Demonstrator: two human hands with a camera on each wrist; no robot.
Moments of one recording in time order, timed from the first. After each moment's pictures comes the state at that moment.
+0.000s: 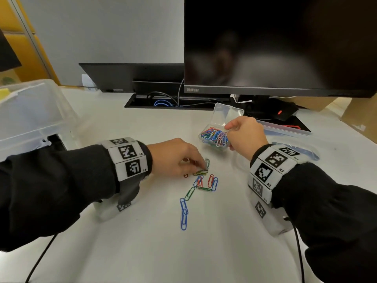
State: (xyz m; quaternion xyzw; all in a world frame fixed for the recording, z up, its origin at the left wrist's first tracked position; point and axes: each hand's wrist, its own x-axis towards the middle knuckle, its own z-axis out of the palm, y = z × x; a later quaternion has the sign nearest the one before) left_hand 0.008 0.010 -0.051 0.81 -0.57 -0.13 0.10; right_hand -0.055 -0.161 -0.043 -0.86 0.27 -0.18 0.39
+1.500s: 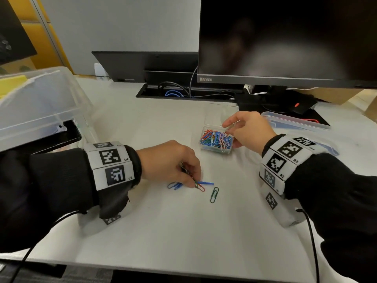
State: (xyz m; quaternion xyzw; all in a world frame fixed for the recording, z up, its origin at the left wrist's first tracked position) left_hand -0.015 0.045 -0.056 0.83 -0.50 -0.19 0.17; right_hand -0.051 -0.154 -0.046 -0.89 0.19 -0.08 0.40
